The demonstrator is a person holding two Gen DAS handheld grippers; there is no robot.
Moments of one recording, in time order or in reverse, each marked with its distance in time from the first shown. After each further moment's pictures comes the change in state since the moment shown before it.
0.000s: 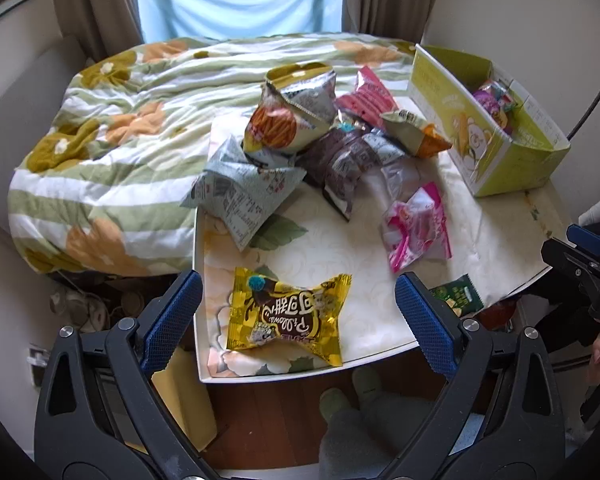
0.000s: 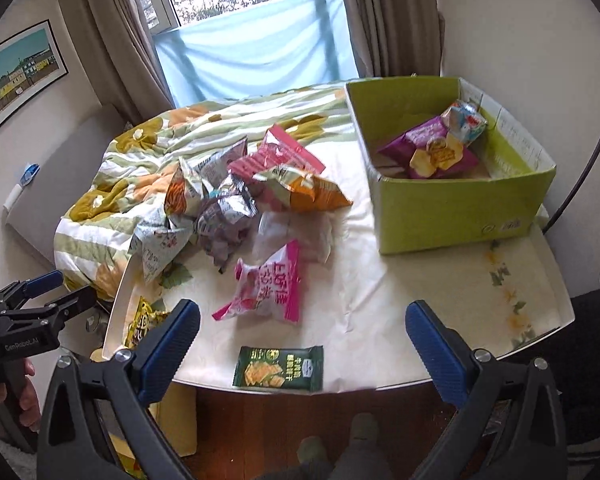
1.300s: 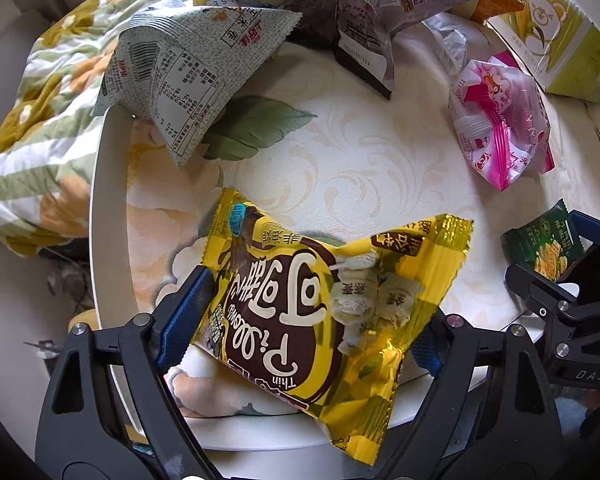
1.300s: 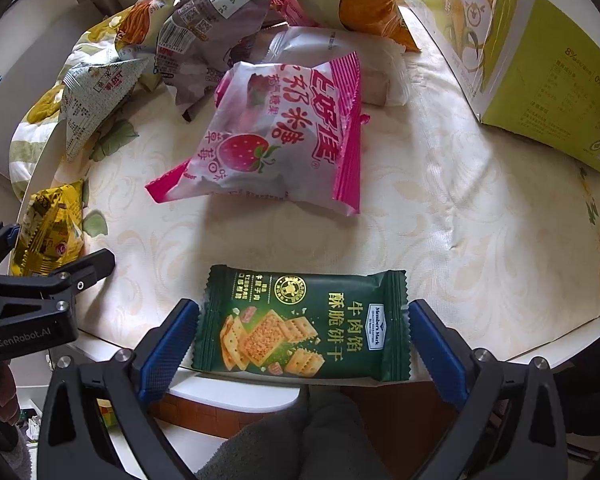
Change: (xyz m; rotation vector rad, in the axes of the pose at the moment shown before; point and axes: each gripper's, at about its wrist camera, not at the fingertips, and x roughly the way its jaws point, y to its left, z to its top) left arm 0.147 -0.007 -0.035 0.087 0.269 0.026; right arm 0.149 0.037 -0.070 -0.096 0.343 -0.096
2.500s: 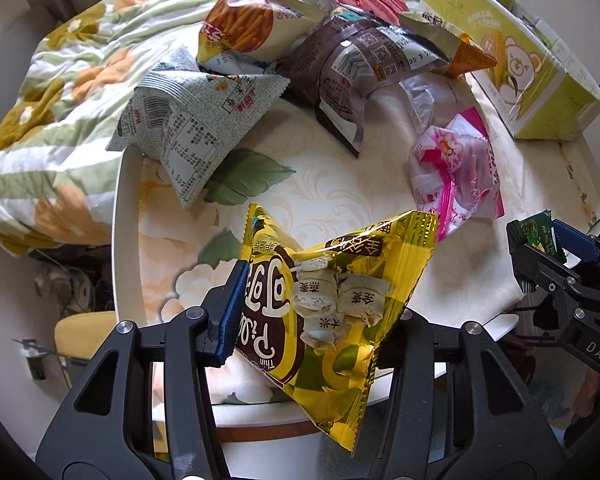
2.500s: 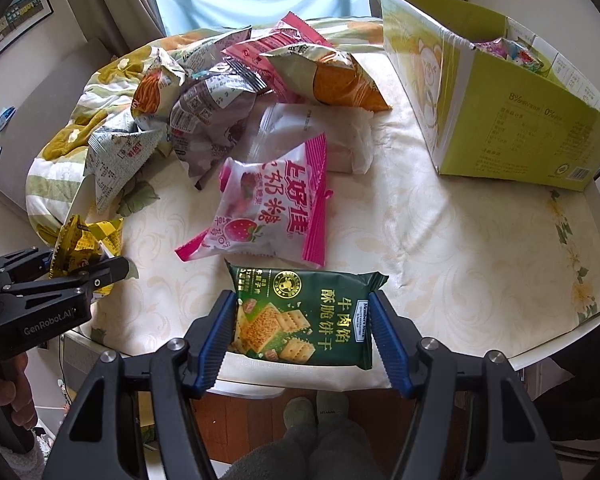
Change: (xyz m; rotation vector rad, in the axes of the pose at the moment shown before) left arm -0.053 -0.005 0.010 -0.058 -0.084 -0.066; right arm -0.055 -0.021 0.020 0.041 -0.145 0.041
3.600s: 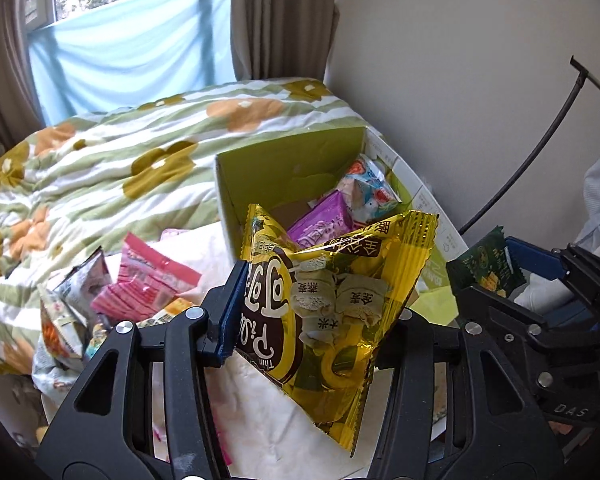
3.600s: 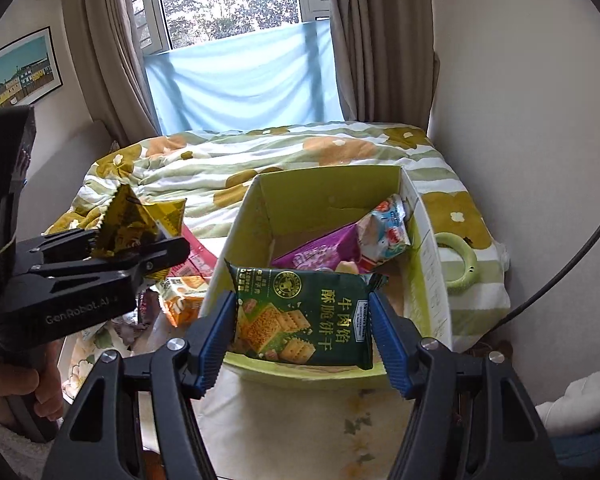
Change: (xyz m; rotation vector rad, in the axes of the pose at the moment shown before) left arm -0.085 -0.290 0.236 0.151 -0.294 -0.149; right arm -0.147 -0.213 0.157 -0.046 -0.290 0.015
